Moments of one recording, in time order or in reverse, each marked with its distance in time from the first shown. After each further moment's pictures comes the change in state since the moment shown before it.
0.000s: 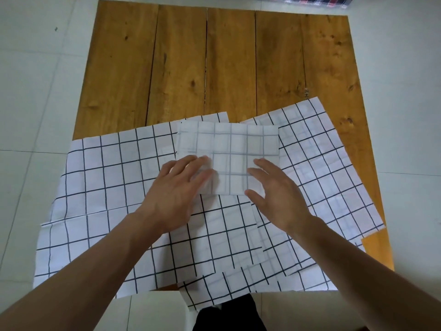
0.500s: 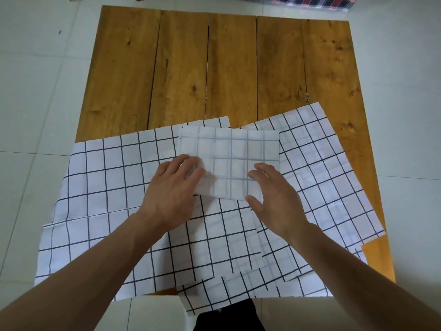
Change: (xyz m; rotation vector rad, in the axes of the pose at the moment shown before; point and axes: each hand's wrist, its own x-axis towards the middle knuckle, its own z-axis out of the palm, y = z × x) left_hand 0.008 -0.001 -0.008 0.022 0.032 -0.086; right_hand 0.001 -0.010 -0.007 -0.021 -0.032 0.049
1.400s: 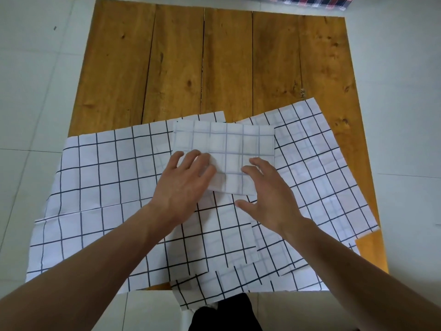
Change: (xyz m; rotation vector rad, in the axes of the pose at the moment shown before) left_hand 0.013 0.026 0.003 0.210 0.000 0.078; right_hand -0.001 0.002 0.000 -0.010 -0.050 -0.020
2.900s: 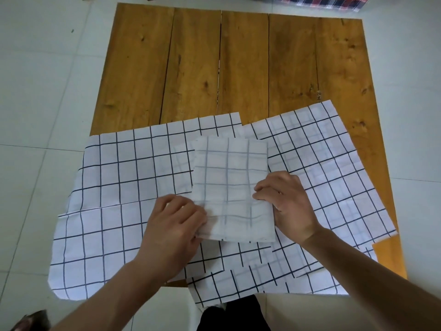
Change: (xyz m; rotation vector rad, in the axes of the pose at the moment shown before) left_hand -0.092 0.006 0.004 -0.409 0.365 -0.025; right_hand -0.007 0.016 0.017 0.074 0.397 -0.514
